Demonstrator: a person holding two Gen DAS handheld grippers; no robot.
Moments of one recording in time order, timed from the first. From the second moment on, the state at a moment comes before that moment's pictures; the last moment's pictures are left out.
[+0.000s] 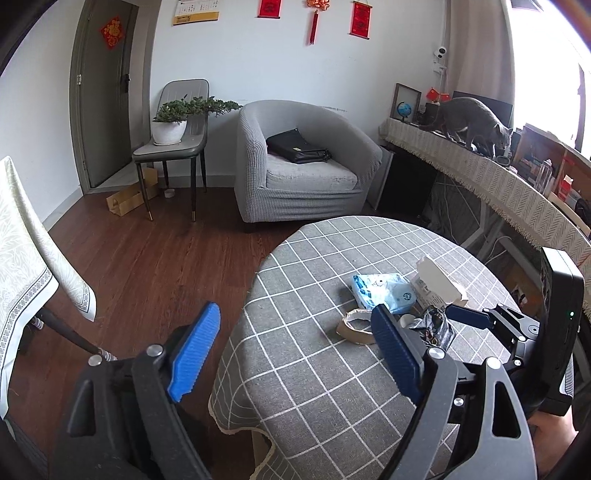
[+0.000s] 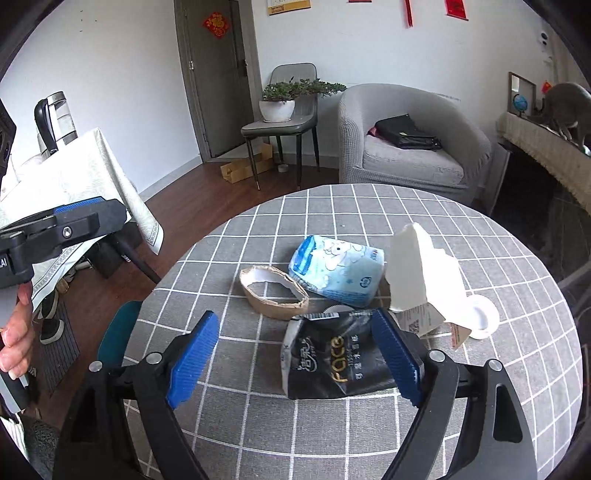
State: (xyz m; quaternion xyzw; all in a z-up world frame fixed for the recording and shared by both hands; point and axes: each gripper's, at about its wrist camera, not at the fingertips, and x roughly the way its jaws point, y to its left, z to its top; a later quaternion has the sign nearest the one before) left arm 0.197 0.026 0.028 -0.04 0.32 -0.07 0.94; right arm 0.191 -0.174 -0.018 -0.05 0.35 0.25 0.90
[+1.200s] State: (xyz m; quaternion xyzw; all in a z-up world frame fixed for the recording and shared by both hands) left arm 0.241 -0.048 -0.026 0.03 0.37 -0.13 0.92; right arm 0.192 -0.210 -0.038 -0.06 0.40 0.24 0.88
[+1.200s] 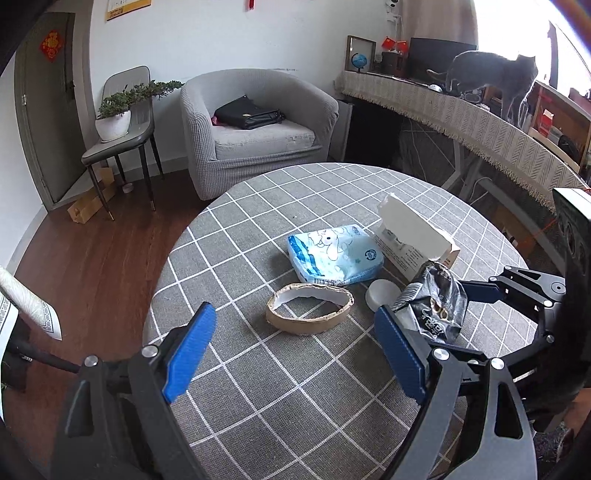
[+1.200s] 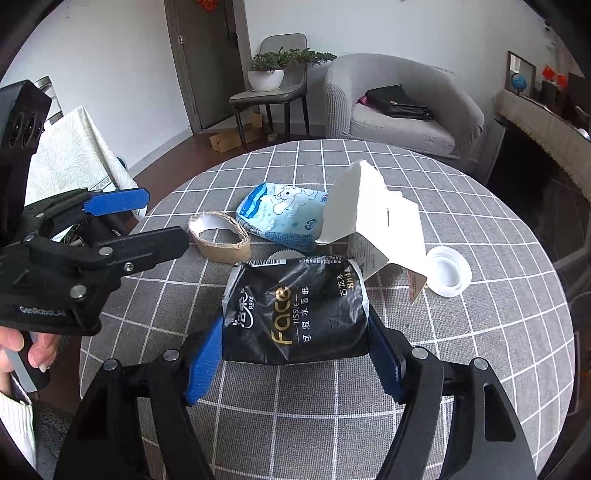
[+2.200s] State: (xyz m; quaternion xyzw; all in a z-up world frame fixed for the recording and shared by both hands) left arm 0.282 -0.072 -0.054 0.04 0.42 -0.09 0.90; right arm 0.177 -0.288 -0.035 0.00 0.41 0.25 0.88
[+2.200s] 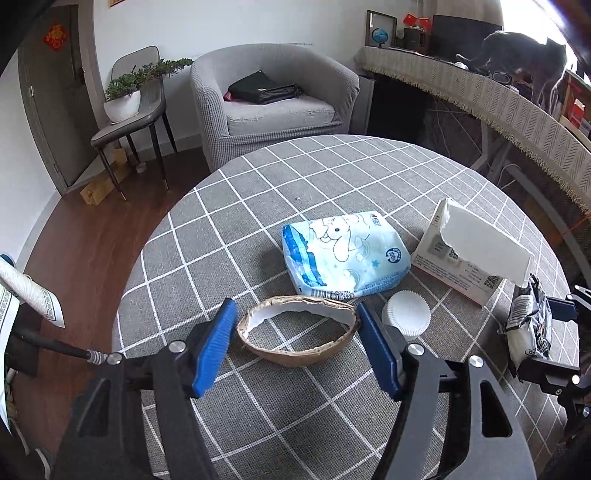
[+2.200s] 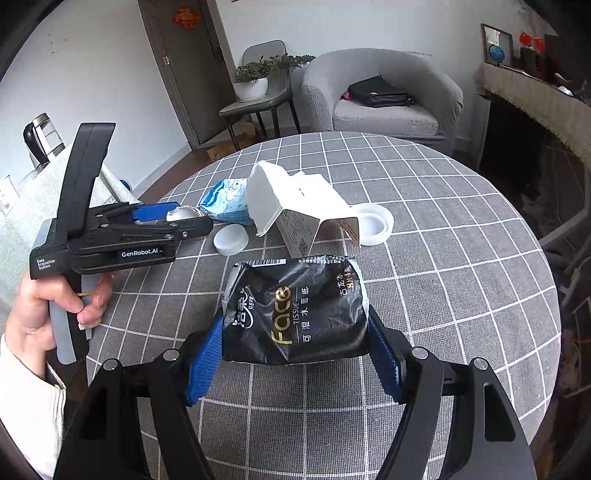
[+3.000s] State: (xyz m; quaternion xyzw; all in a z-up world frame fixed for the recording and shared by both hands) left arm 0.247 -0.009 -0.022 0.02 0.38 -0.04 0.92; right arm 0.178 -0.204 -0.018 -0.01 0.40 0.31 0.87
